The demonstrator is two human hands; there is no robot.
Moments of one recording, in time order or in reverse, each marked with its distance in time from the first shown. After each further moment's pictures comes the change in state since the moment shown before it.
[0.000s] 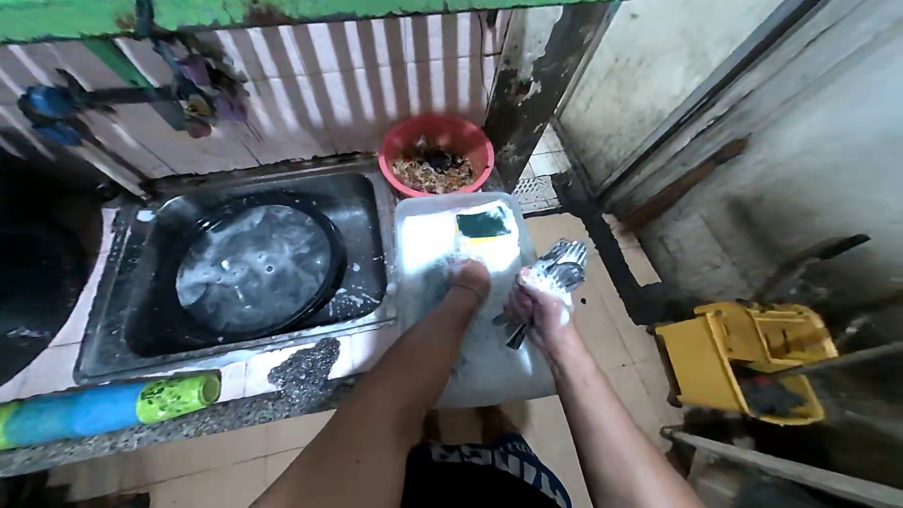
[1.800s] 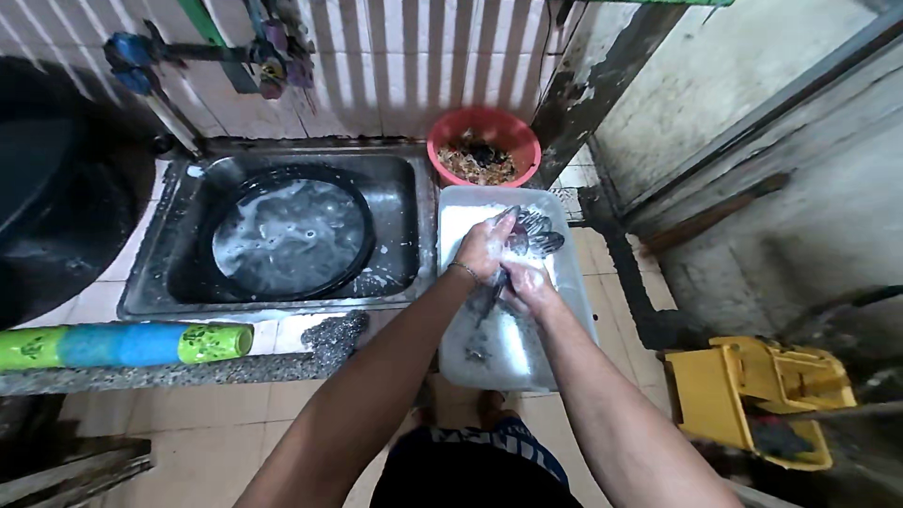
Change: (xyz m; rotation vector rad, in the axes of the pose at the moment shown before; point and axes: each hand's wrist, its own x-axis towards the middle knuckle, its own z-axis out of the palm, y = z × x) left_hand -0.071 -0.058 -0.068 -1.102 0.336 0.195; right_hand 0.031 0.003 0.083 -0.190 -0.039 0.081
